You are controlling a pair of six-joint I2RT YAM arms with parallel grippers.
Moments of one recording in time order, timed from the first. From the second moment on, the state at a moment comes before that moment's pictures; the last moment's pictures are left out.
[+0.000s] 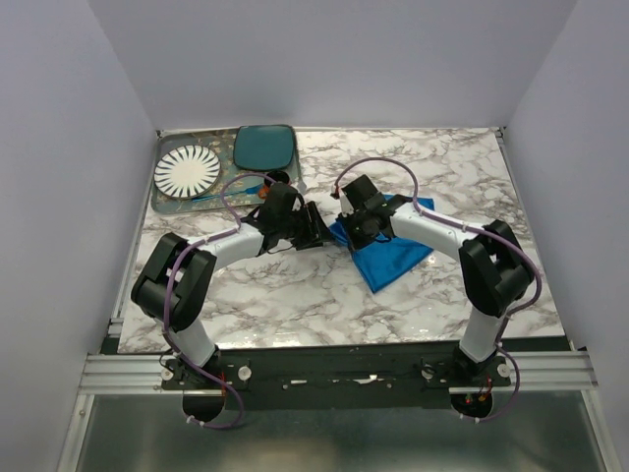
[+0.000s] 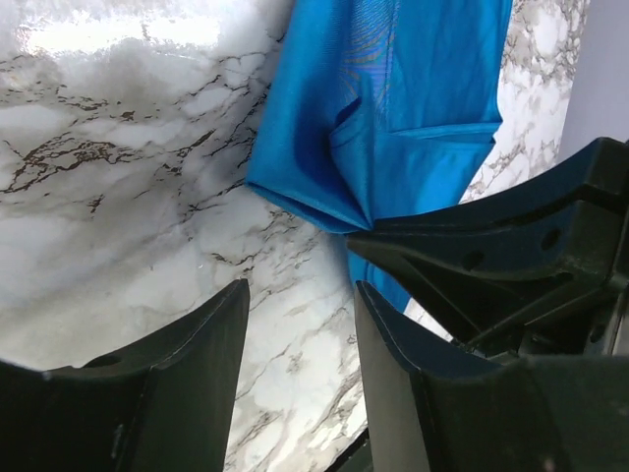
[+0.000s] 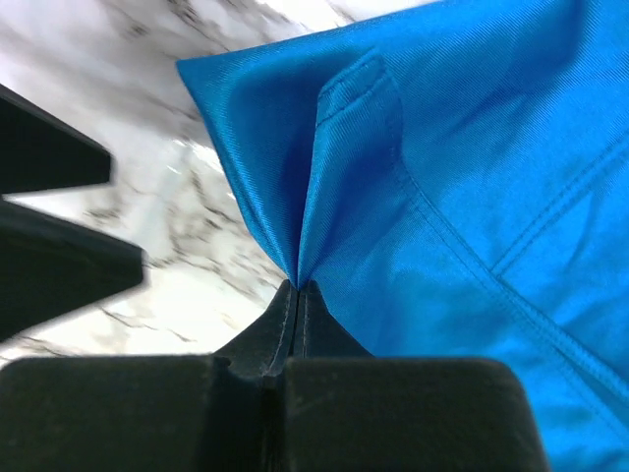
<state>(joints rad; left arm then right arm) -0.53 1.68 0.94 0.03 0.38 -0.83 0.66 1.79 1.24 -0.51 -0.03 0.09</state>
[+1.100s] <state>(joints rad) -0.53 1.85 1.04 0.06 0.31 -1.00 0.65 1.88 1.25 -0.46 -0.21 0.10</state>
